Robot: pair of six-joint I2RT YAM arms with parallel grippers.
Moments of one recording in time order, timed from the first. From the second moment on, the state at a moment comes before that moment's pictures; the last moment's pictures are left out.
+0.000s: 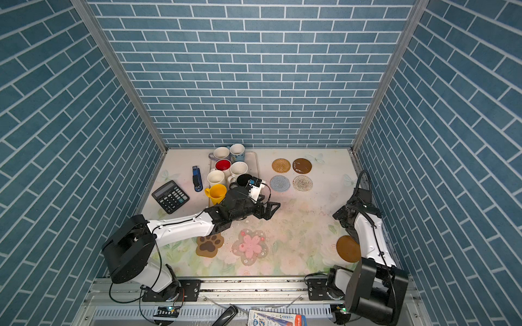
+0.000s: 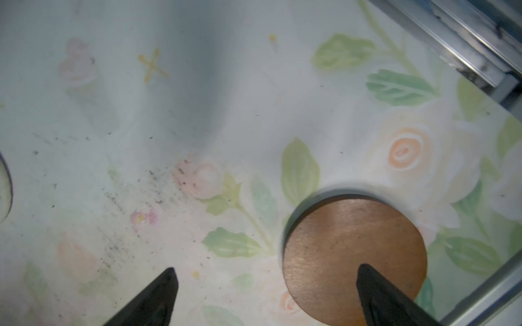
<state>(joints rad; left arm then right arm) -0.88 1.57 0.87 0.31 0.14 -0.45 -0.30 1.13 0.73 -0.86 0.05 0.66</state>
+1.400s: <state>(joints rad) -0.88 1.71 0.94 0.31 0.20 -0.48 -0.67 1.10 0.55 -0.78 -0.01 0.70</state>
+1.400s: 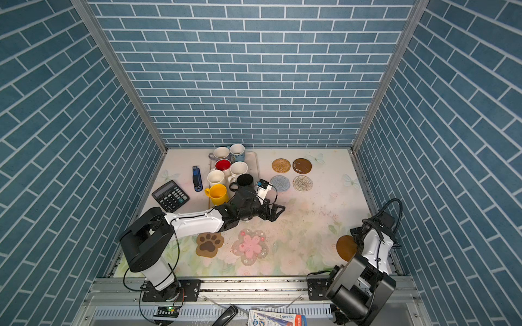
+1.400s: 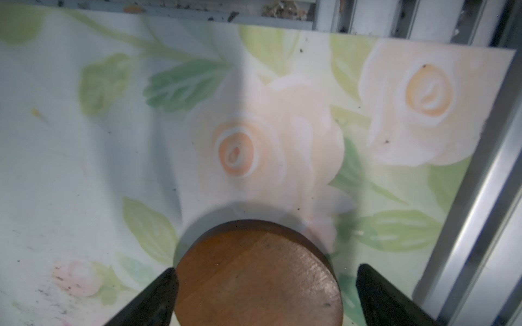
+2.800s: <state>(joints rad) -0.85 1.71 0.89 0.30 0.09 -0.45 0.06 1.68 0.97 -0.61 -0.02 0.64</state>
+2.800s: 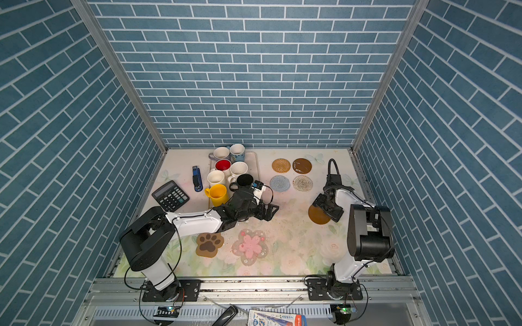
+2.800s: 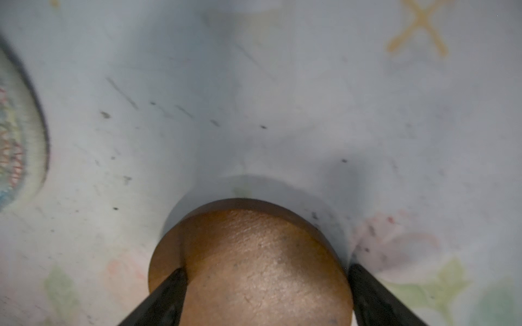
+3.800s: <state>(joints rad) -0.85 1.71 0.89 0.27 0.05 -0.43 0.23 1.84 1.17 -0.64 0.00 0.62</state>
